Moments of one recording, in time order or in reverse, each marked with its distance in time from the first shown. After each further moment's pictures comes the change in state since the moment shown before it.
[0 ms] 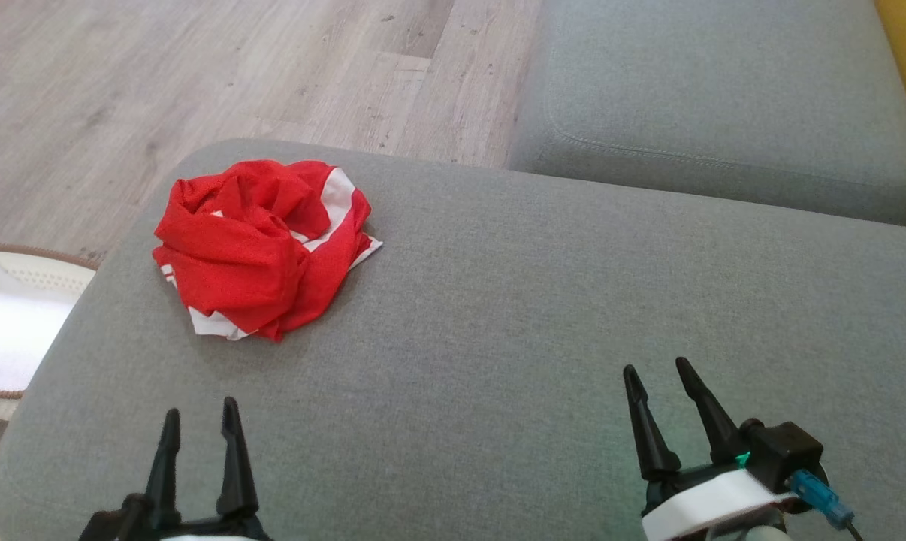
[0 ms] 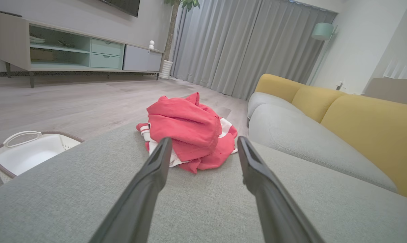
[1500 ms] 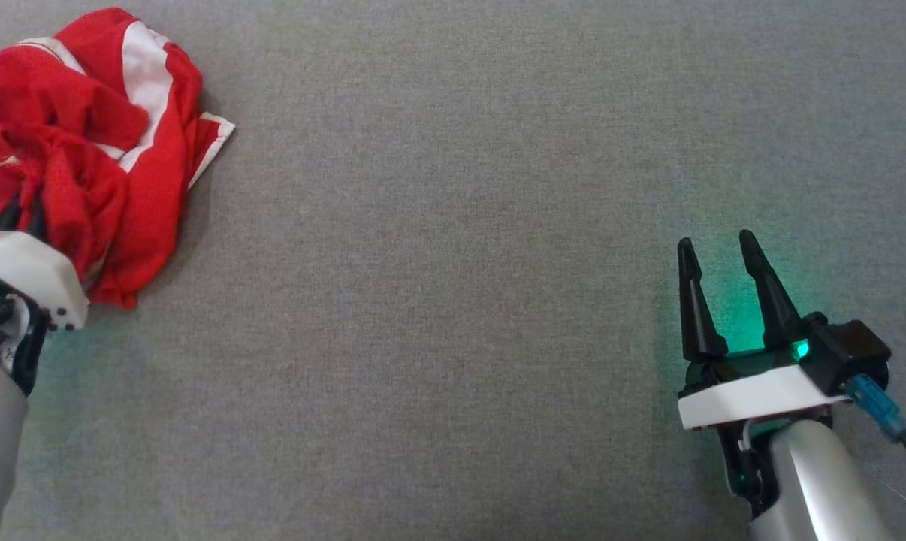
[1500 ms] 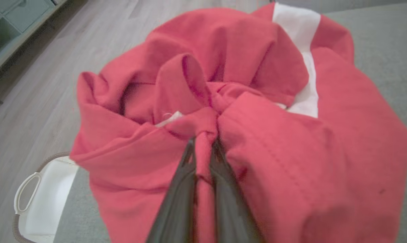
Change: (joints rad) left arm -0.893 0.430 -0.297 0.793 -0.102 -0.078 0.262; right arm -0.187 -0.002 -0.120 -0.066 -0.073 0.000 0.000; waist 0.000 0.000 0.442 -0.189
